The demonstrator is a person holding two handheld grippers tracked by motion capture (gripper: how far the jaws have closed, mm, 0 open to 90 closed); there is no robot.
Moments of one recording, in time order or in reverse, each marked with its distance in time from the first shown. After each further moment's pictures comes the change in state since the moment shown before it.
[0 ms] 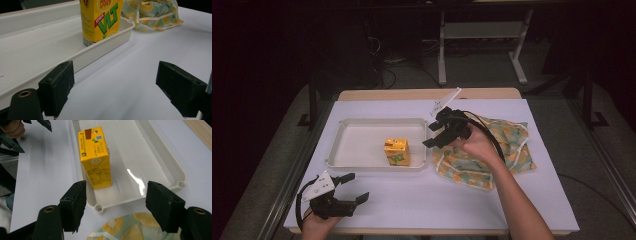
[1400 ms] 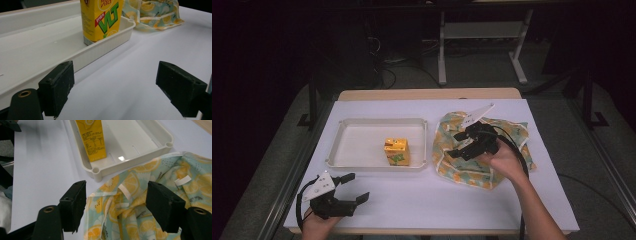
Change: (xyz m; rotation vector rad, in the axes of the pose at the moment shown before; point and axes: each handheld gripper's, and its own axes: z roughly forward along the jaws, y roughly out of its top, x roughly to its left) left arm 0.000 0.000 0.001 0.000 0.005 -0.005; right arm 0.011 -0.071 -0.035 -0.038 -0.050 0.118
